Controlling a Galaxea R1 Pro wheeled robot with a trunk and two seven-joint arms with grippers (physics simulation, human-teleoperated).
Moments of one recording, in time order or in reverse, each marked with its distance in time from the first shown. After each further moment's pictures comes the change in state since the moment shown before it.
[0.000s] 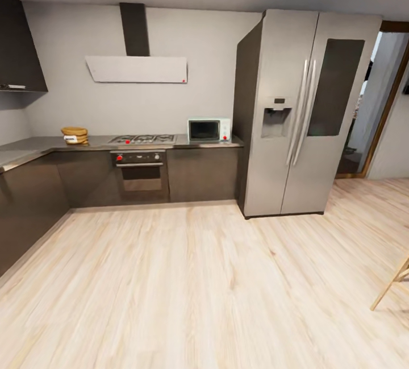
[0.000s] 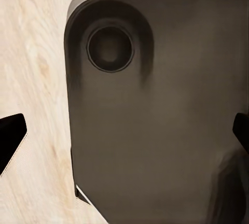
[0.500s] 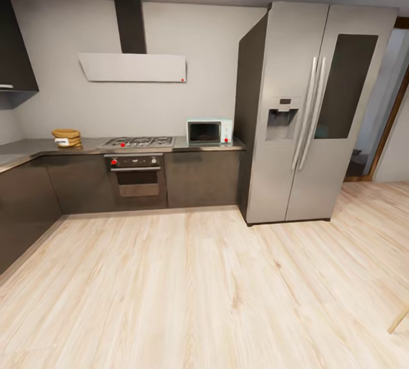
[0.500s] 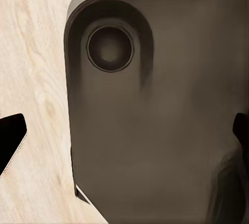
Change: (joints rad) left arm 0.000 0.000 0.000 0.000 0.000 0.001 0.000; right arm 0.000 0.000 0.000 0.000 0.001 0.000 -0.001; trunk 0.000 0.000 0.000
